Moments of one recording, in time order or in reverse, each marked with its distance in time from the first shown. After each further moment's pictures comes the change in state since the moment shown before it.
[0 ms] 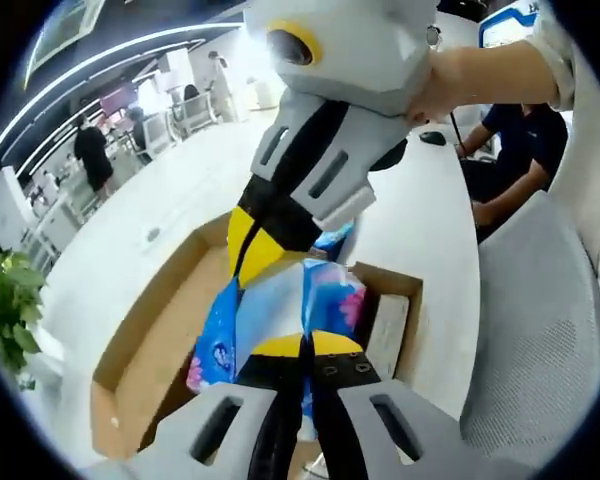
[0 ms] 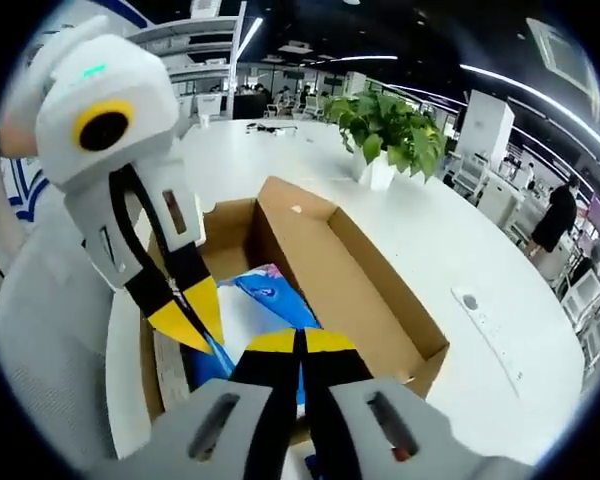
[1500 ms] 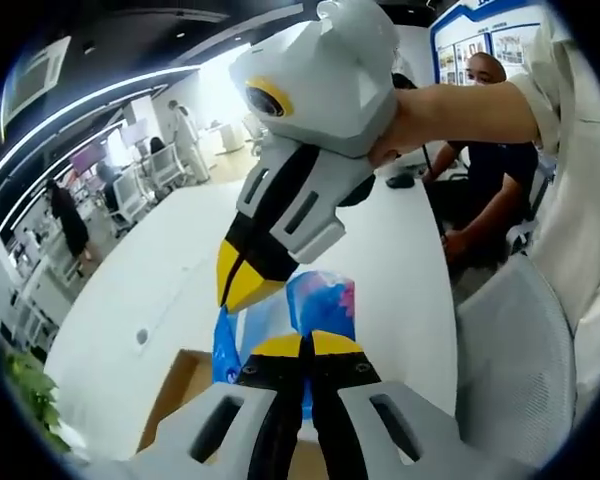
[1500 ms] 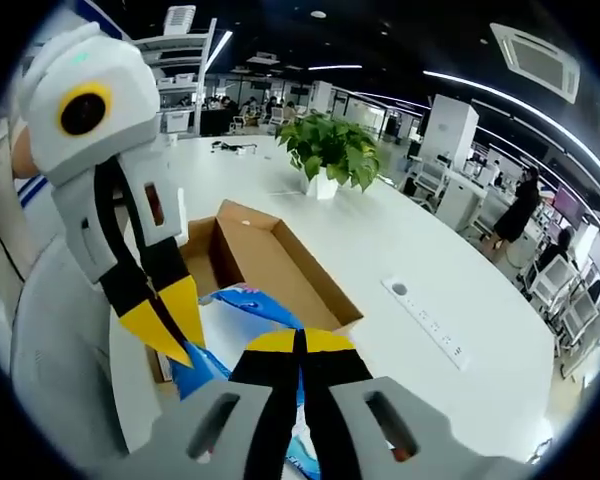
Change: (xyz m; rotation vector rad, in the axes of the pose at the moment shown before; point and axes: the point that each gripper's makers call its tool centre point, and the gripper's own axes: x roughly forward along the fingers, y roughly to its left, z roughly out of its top) left arm 0.024 -0.040 0.130 0.171 -0.127 -0.119; right arm -0.115 -0.064 -0.019 0.051 -0.004 -0.164
